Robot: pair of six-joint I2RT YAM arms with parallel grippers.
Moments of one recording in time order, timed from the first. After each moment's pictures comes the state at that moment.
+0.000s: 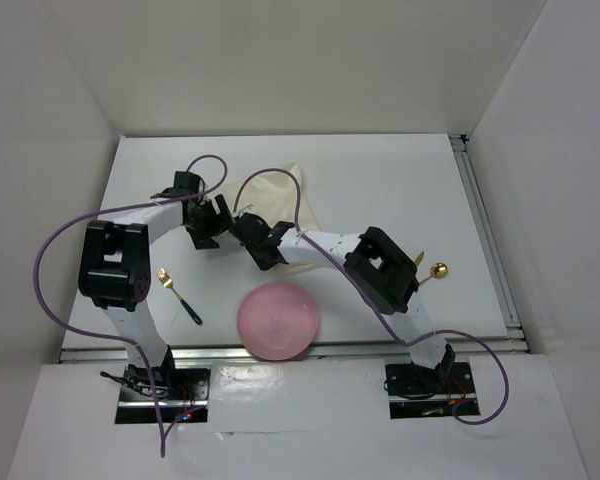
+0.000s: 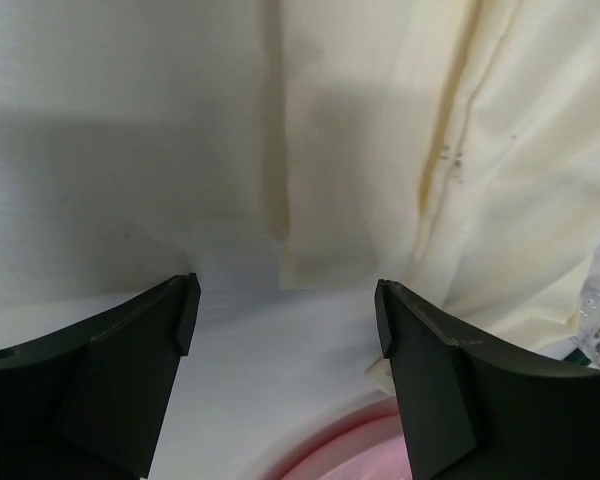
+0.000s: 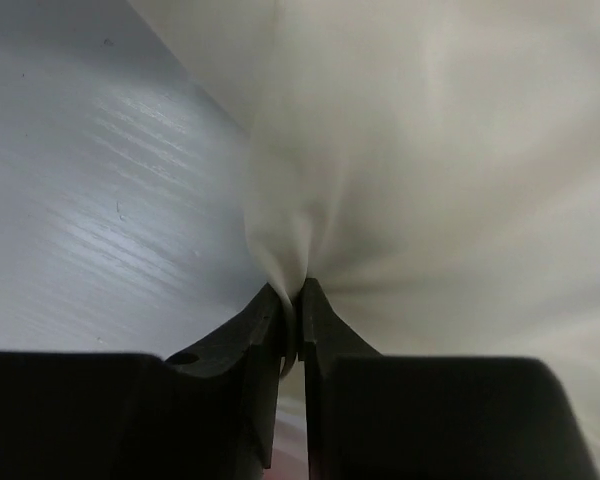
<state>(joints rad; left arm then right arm) -0.06 1.84 1.17 -0.45 0.30 -0.57 0.96 2.19 1.63 -0.50 0.34 0.26</state>
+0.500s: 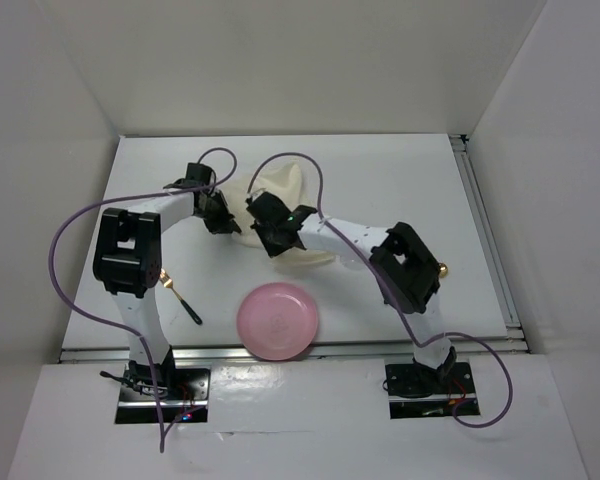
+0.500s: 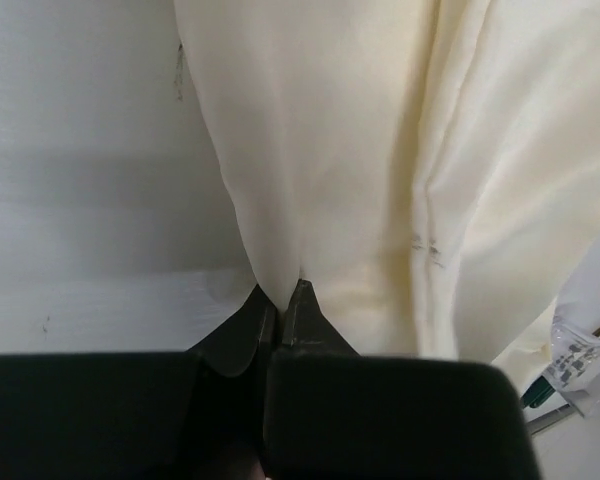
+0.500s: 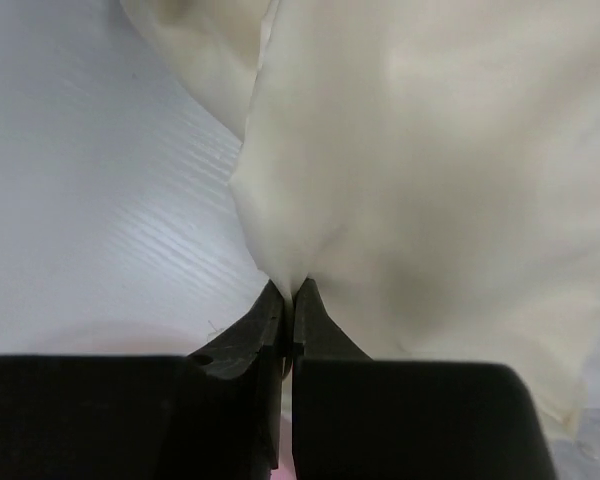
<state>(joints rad) -0.10 1.97 1.31 -0.44 0.30 -0.62 0.88 2.07 1.59 -0.49 0.20 0.25</state>
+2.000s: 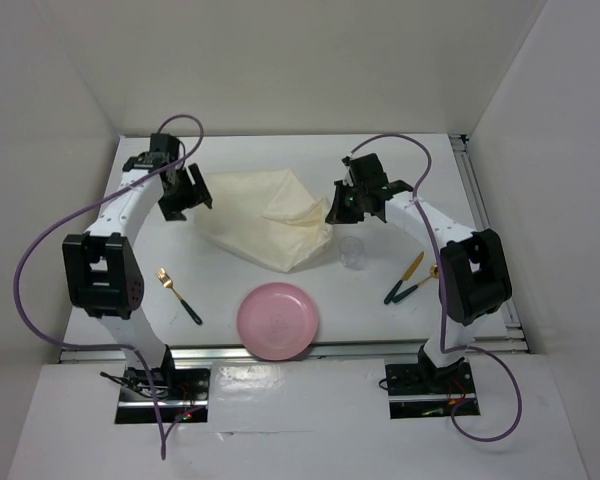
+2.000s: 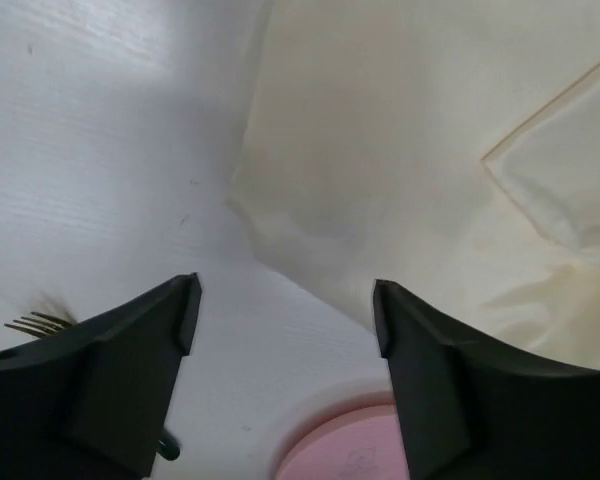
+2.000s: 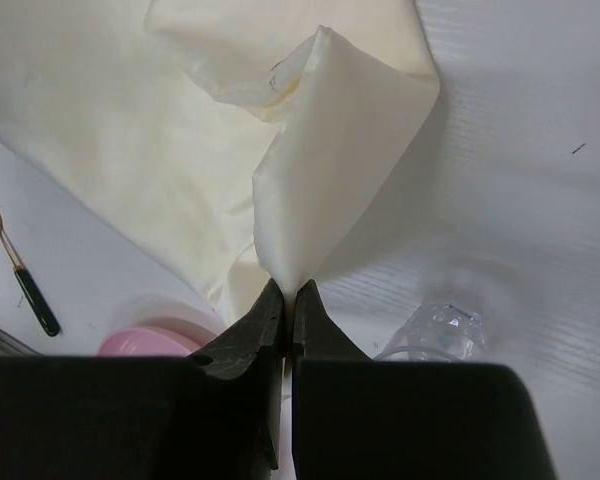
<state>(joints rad) -0.01 1.80 1.59 -0.86 0.02 -0.49 0.39 1.72 1.29 -0.43 -0.22 0.44</state>
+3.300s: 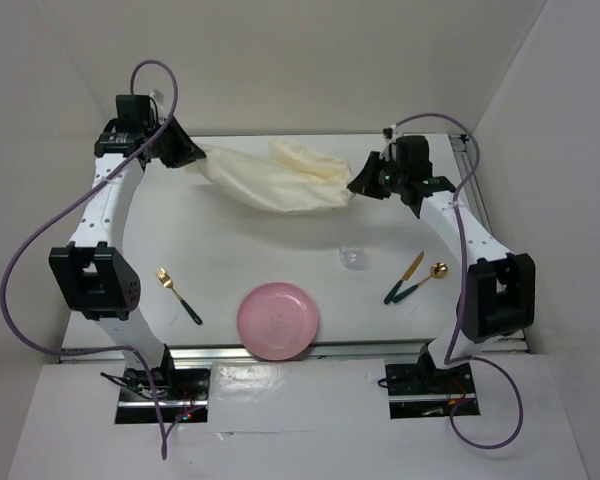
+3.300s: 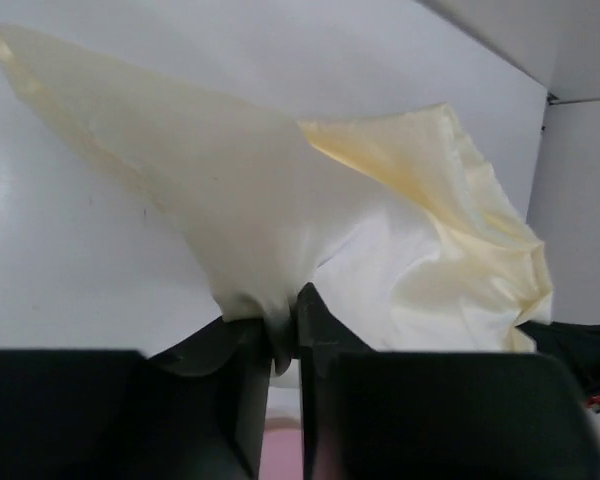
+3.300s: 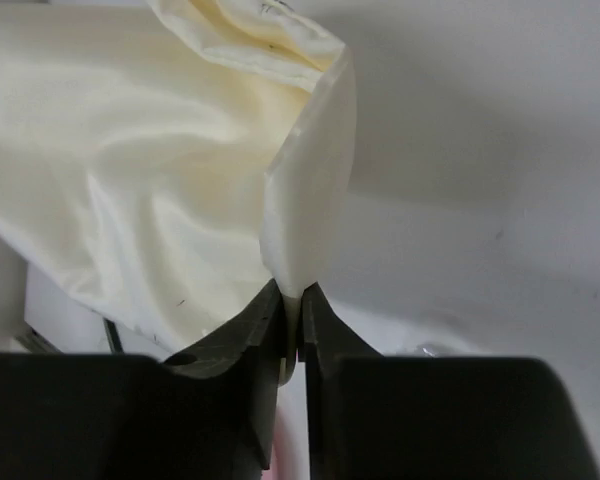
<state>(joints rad) 0.05 1.75 1.81 -0.70 0.36 -0.57 0.19 1.57 1.31 -0.28 -0.38 0.45</state>
